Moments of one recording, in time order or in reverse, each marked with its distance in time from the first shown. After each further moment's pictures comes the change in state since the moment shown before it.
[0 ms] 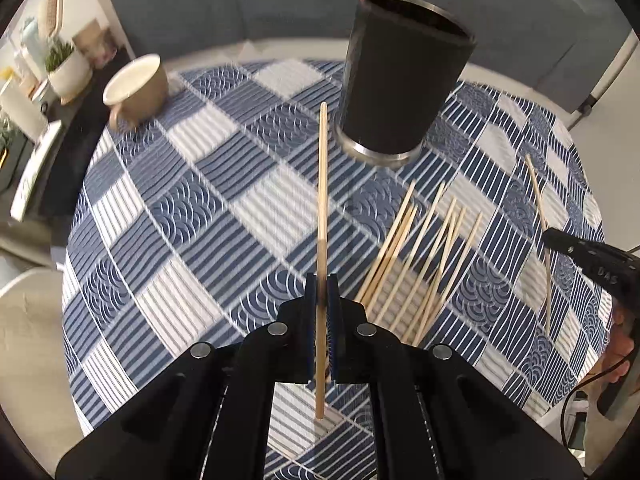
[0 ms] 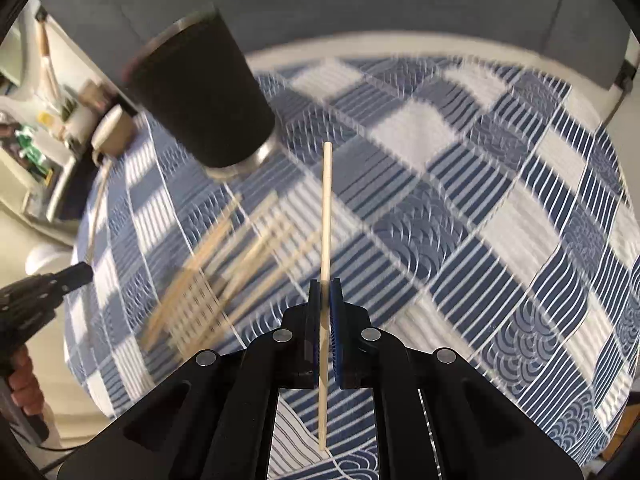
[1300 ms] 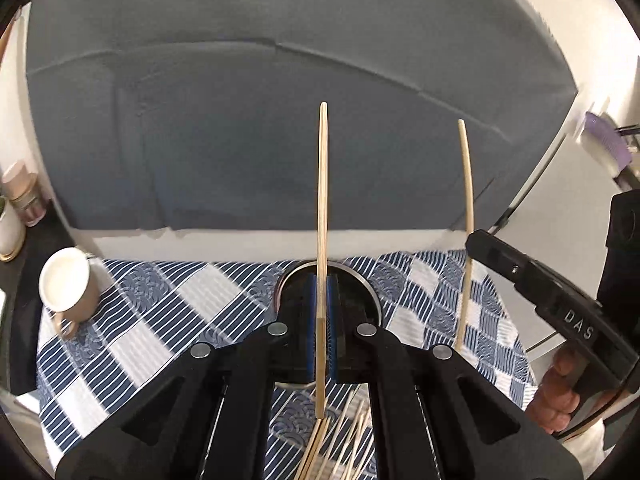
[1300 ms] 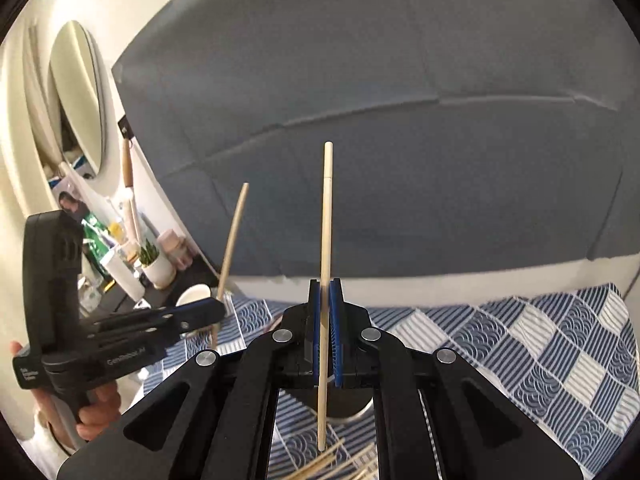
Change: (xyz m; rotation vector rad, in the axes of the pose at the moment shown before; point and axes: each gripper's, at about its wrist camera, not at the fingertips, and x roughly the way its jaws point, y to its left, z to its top) left arm -0.063 -0.005 0.164 0.035 -0.408 -0.342; right arm -0.109 0.086 0.148 -0.113 -0.540 0.180
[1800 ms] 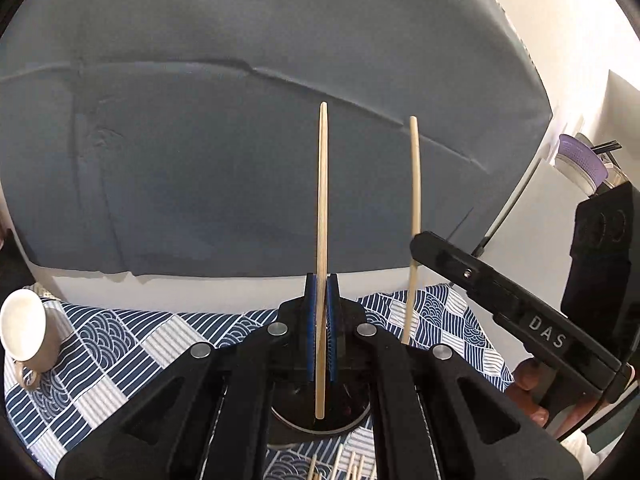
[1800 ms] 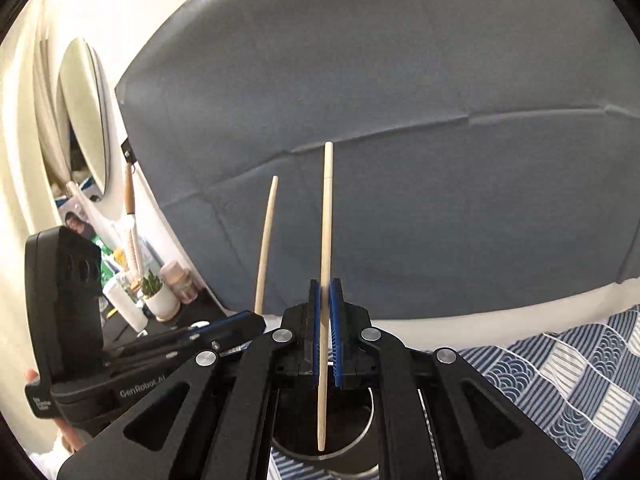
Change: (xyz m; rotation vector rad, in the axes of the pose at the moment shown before) left arm 0.038 0.011 0.015 0.018 -0.136 -0.116; right arm 0.049 -0.001 0.015 0.008 -0.108 0.061
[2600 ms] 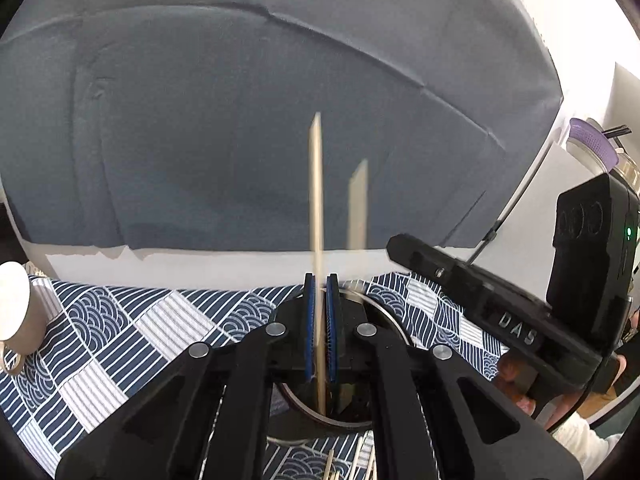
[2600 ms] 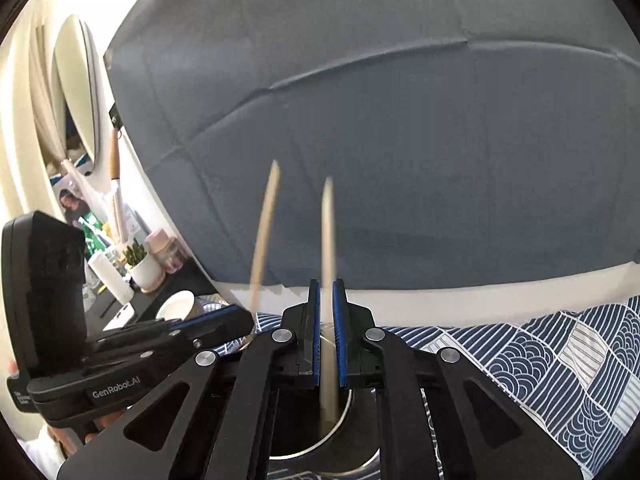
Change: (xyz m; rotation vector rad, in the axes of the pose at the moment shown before) left arm 0.023 0.010 -0.033 -0.011 0.041 0.023; right arm 0.042 -0.021 -0.040 -0.011 0.080 0.010
